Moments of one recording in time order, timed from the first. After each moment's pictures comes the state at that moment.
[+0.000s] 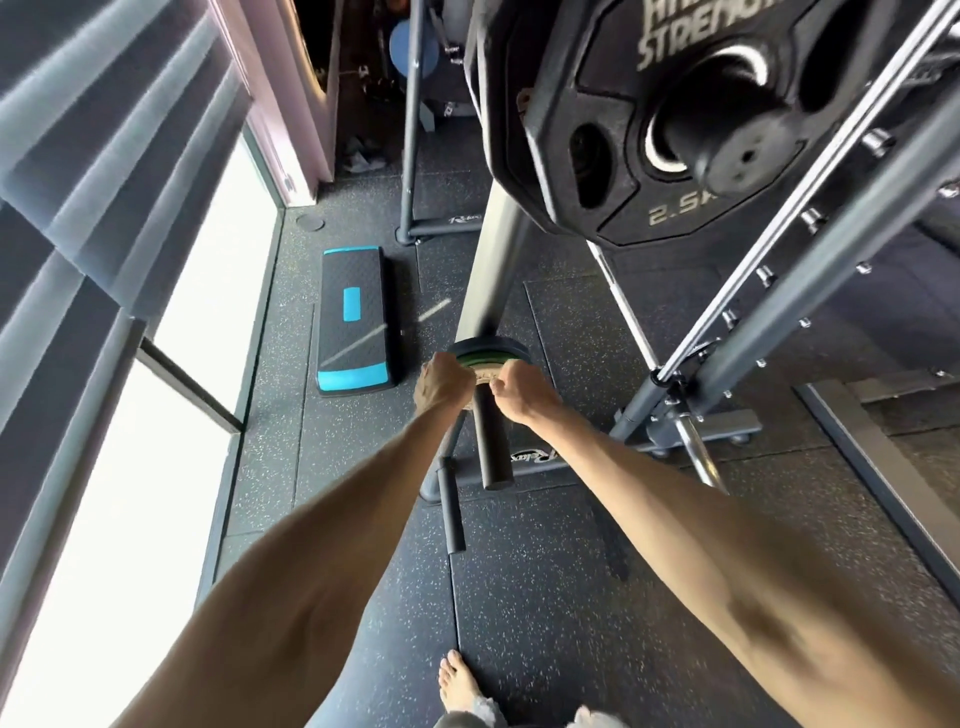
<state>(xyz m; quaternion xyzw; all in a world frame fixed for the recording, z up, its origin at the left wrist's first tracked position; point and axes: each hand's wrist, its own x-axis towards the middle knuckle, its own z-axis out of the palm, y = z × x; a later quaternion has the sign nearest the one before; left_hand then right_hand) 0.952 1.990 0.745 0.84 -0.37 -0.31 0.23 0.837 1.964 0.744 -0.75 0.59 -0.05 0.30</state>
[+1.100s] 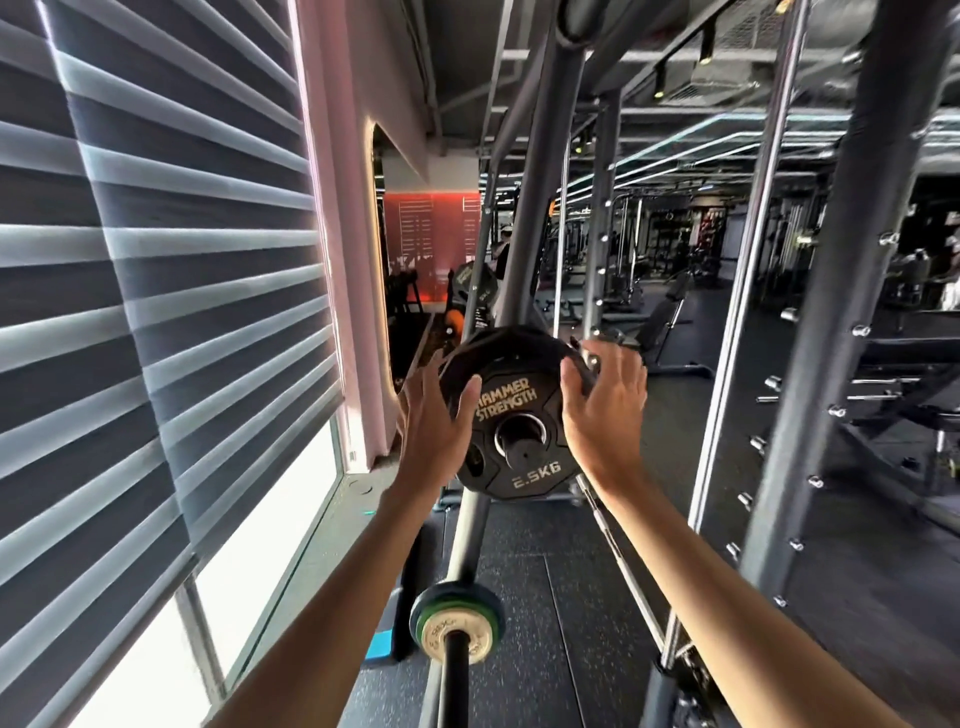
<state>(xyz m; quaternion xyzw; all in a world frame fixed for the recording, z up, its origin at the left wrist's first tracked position) 0.861 2.053 1.070 0.63 -0.54 0.02 0.56 0.686 1.999 1.088 -0.67 0.40 -0.62 0.03</state>
